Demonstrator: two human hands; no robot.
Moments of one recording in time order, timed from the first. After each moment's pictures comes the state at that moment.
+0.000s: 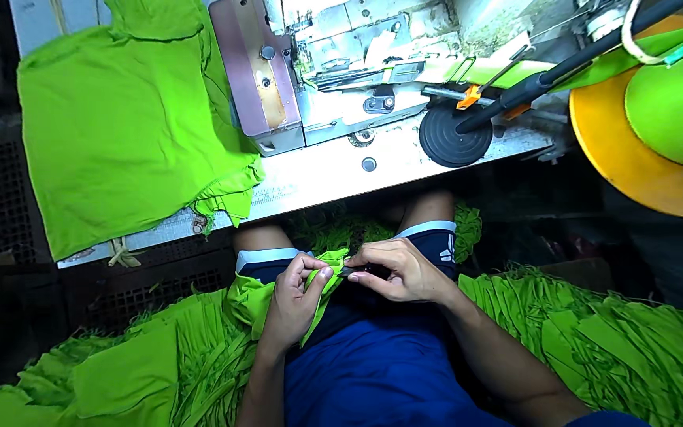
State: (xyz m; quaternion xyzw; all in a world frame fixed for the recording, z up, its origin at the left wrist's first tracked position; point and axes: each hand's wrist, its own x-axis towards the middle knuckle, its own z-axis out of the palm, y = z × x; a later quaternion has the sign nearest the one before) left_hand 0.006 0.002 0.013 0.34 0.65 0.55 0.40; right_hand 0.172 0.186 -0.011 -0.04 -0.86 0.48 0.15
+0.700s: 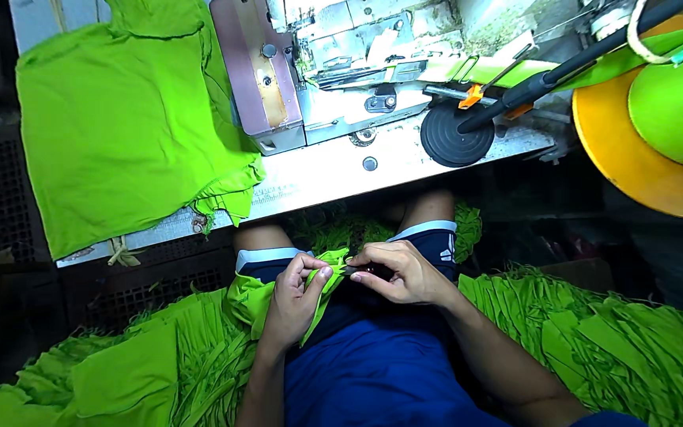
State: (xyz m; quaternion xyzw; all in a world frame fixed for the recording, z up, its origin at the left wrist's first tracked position) left_hand 0.006 0.002 0.013 0.34 0.65 0.55 0.39; right_hand 0.176 0.183 -0.012 -0.06 -0.86 0.49 0.15
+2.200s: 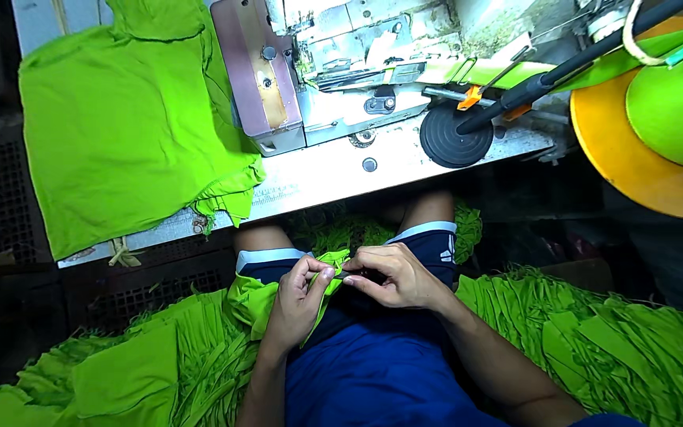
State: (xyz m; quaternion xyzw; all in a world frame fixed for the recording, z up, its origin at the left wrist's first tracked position) left_hand 0.008 0.003 0.013 0.35 0.65 0.54 0.41; right_hand 0.169 0.174 -0.011 -0.06 -0.86 0.47 0.16
